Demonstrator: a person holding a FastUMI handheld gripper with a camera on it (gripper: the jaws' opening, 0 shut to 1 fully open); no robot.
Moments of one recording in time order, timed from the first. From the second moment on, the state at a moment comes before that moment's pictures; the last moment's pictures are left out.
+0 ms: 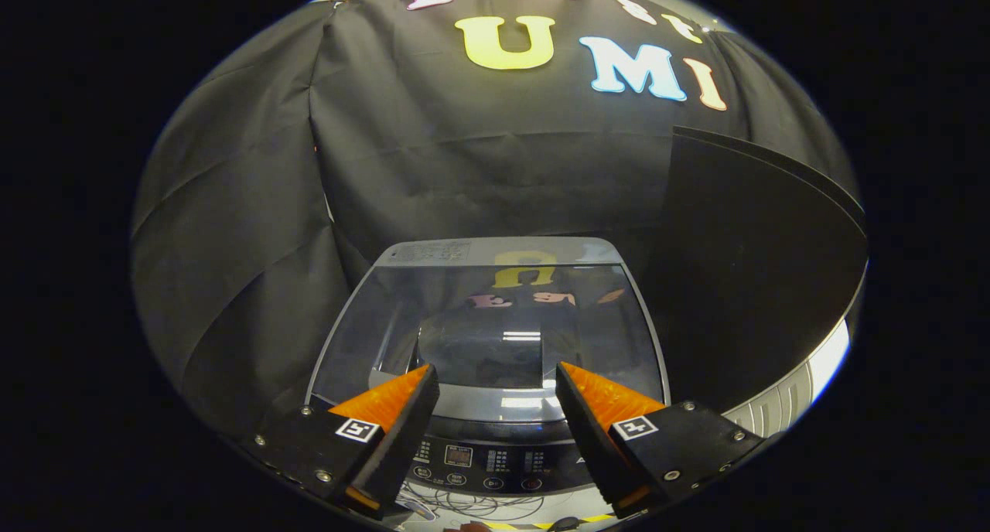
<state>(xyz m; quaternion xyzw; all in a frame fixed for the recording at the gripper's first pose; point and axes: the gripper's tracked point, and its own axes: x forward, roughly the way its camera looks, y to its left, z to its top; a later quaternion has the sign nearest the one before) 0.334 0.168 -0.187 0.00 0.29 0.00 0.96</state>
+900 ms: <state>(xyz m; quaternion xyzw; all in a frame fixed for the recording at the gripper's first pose) 0.243 0.121 -0.118 -0.01 0.20 -0.02 0.98</state>
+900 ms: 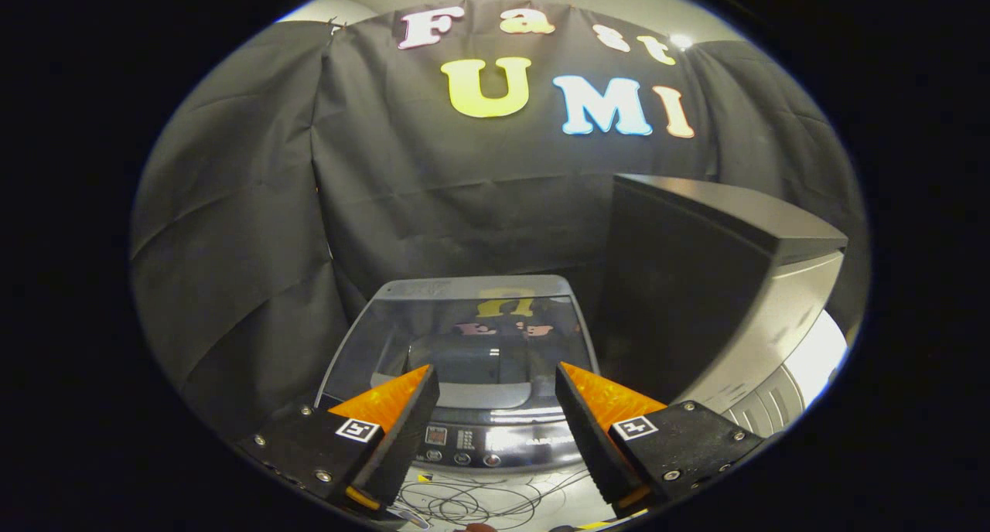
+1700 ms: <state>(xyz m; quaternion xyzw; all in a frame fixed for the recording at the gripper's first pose) 0.007 -0.108 0.014 0.00 0.08 -0.02 1.00</state>
